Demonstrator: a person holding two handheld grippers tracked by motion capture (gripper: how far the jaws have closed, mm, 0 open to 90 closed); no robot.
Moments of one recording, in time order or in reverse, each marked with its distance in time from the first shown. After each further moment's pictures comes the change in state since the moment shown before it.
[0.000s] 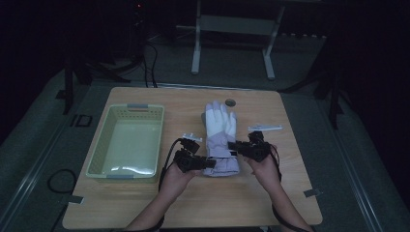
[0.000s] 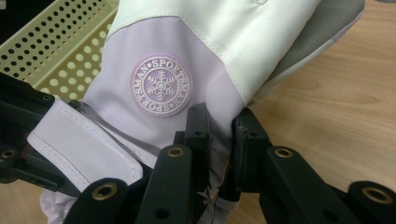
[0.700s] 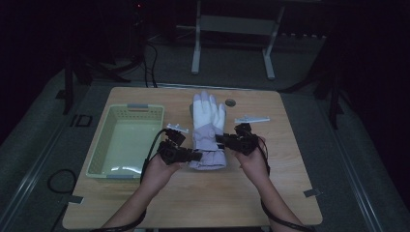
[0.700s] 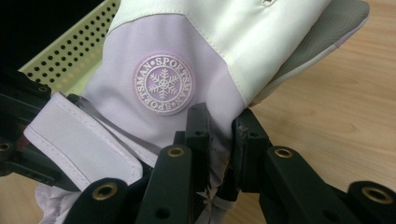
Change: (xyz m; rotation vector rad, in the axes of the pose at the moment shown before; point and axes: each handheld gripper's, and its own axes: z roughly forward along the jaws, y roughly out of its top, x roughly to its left) left arm 0.010 0.013 -0.057 0.021 0.049 0.031; right arm 0.041 0.033 0.010 -0.025 0.012 -0.040
